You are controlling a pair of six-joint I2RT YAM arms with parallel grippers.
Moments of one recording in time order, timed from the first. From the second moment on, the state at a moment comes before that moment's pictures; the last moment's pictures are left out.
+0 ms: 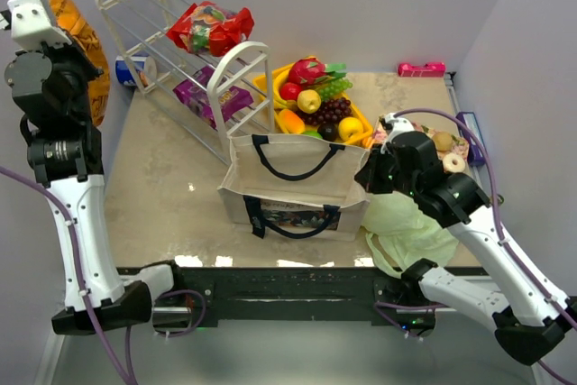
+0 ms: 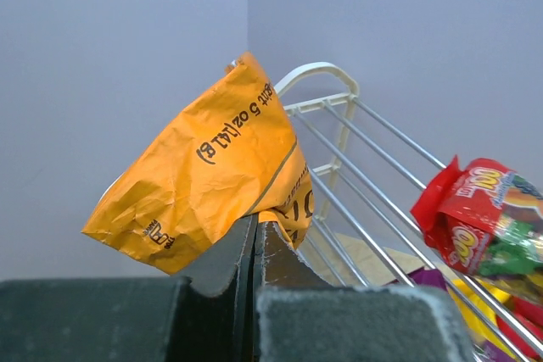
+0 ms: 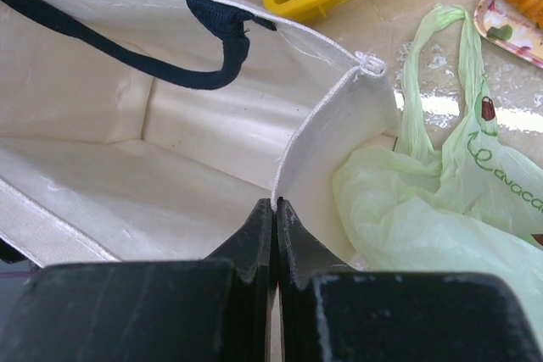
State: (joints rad) left arm 0.22 1.15 1.68 -0.37 -0.14 -0.06; right arm 0.59 0.92 1.12 -0.85 0.06 0.52
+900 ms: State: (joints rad) left arm -0.13 0.95 1.57 -0.02 0.65 -0.37; right arm 0.59 0.95 1.12 -0.82 0.03 0.52
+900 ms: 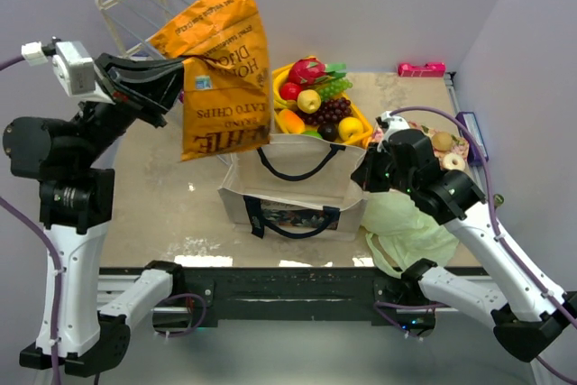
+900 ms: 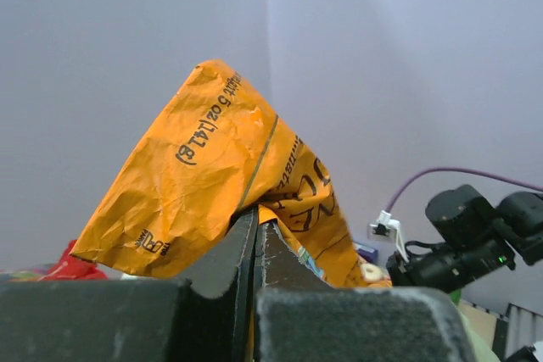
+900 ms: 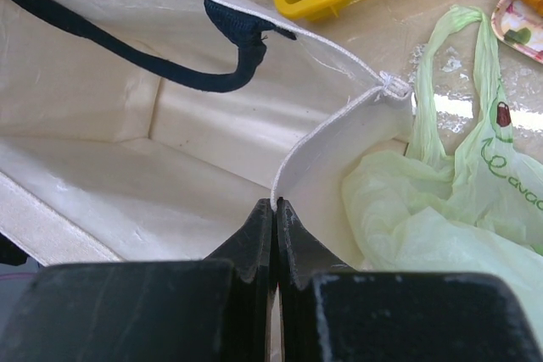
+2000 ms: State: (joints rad) left arm -0.52 1.14 1.10 0.09 0.78 -0.15; right arm 0.59 0.93 1.09 -0.80 0.03 0.52
